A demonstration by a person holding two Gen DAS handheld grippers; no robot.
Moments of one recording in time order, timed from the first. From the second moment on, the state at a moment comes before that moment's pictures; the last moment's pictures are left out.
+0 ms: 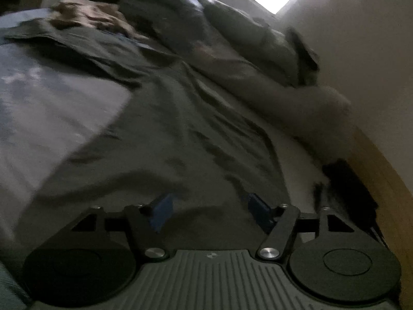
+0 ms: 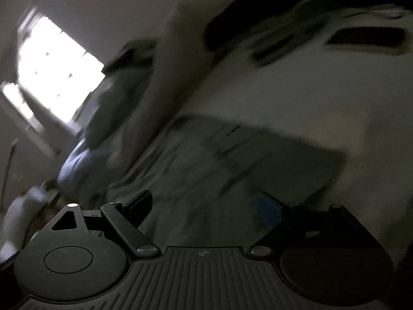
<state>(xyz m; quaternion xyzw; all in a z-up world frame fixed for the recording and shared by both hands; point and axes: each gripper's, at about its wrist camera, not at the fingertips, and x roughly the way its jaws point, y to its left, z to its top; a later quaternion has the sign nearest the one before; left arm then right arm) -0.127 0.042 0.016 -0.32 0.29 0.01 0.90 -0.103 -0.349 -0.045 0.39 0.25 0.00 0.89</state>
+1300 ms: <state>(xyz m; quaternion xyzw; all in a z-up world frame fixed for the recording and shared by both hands) -0.105 0.059 0.026 -0.39 0.28 -0.08 0.87 -0.059 -0.404 -0.091 0.43 0.28 -0.14 0.85</state>
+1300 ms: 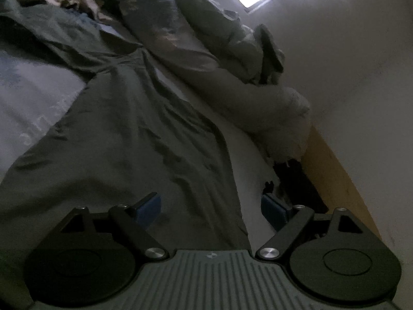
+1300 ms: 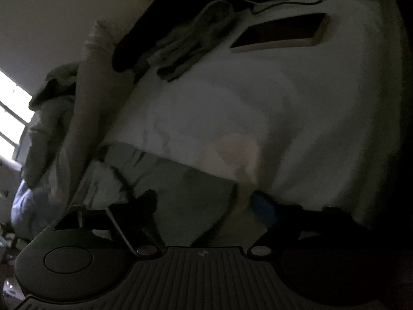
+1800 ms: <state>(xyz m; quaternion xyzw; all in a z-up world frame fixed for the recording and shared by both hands) -0.103 0.065 0.018 -0.41 0.30 -0.09 0.86 -0.051 -0.433 -0.098 0.47 0.31 -0.08 0.82</state>
